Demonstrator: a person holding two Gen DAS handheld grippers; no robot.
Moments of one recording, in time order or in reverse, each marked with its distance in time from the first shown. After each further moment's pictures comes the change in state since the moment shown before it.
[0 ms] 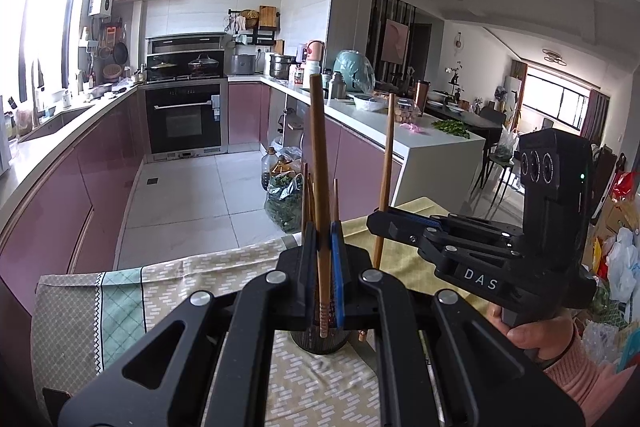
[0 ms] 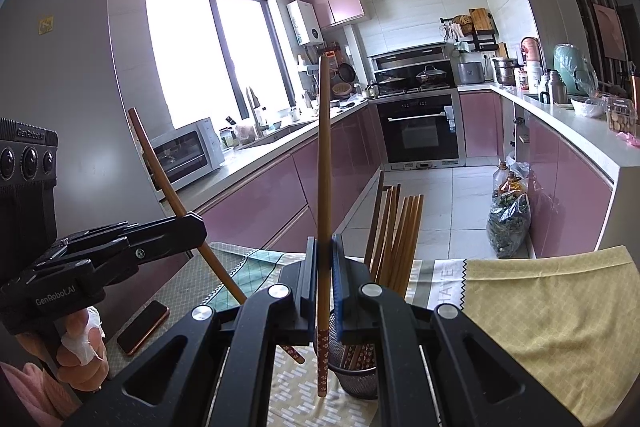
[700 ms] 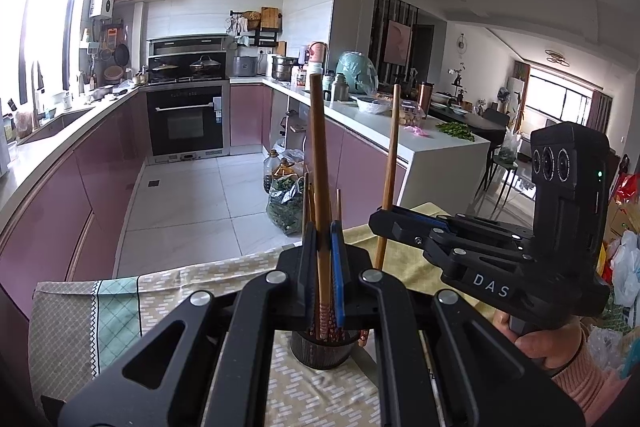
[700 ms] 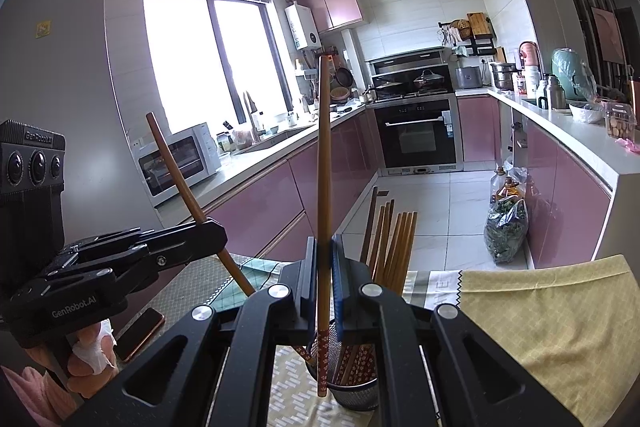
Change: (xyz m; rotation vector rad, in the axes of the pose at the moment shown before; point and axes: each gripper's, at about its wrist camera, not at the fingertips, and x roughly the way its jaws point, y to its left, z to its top) left arm 0.012 -0.002 0.006 0.001 -0.005 0.009; right arm 0.001 0.001 0.007 -0.003 -0.014 -0.009
